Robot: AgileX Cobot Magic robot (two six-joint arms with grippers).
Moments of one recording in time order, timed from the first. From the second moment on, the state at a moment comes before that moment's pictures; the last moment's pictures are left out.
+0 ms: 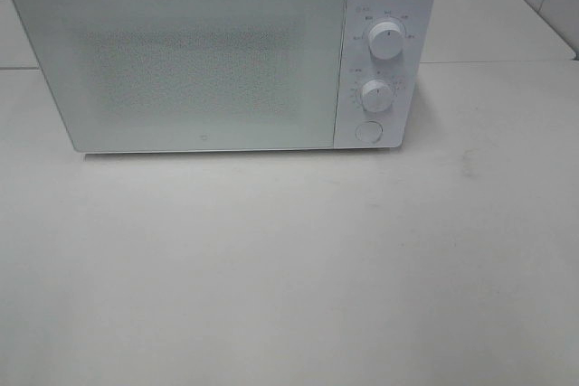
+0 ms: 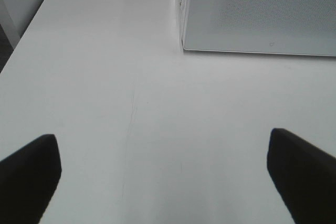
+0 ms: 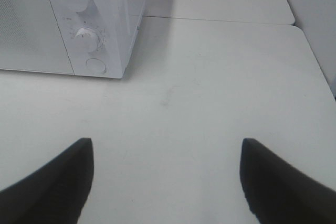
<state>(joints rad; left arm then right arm) 0.04 0.00 -0.52 -0.06 1.08 0.00 0.10 0.27 -0.48 -0.04 0.67 0.10</state>
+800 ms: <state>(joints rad) 0.04 0.00 -0.52 -0.06 1.08 0.00 0.10 0.72 -0.32 0.03 -0.06 0.11</state>
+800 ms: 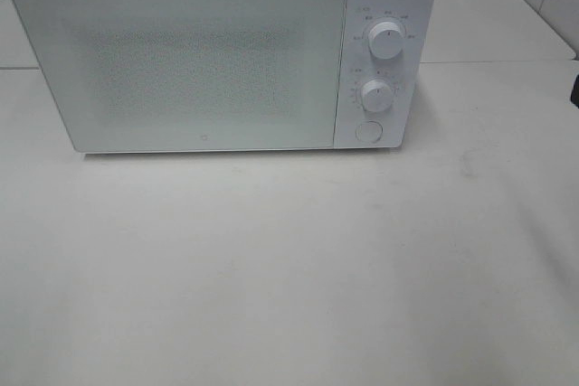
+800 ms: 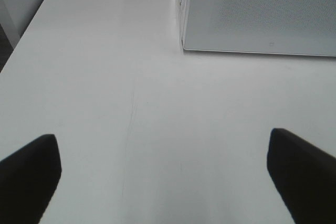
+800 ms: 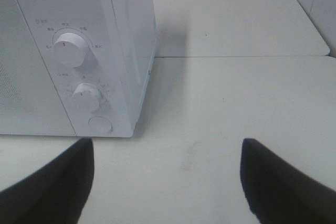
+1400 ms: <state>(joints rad) 0.04 0.00 -0.52 -0.06 1.08 0.00 0.15 1.11 -0.15 0.19 -0.77 -0.02</state>
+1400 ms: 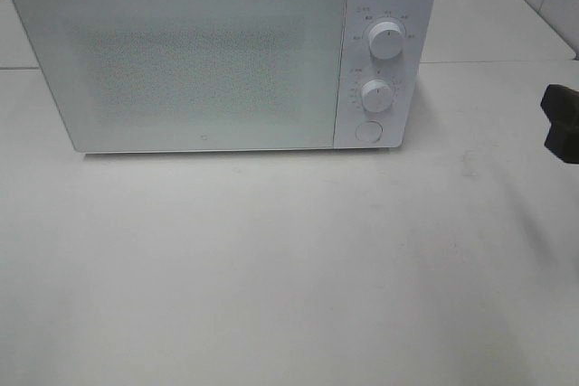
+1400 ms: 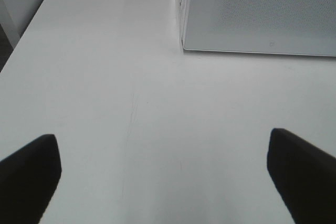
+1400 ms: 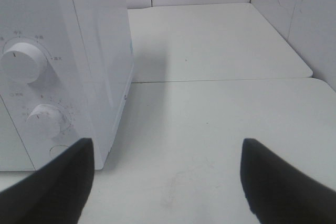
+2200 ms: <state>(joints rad) 0.04 0.00 -0.52 -0.06 1.08 0.00 0.83 1.59 -0.24 0.88 -1.21 -0.30</state>
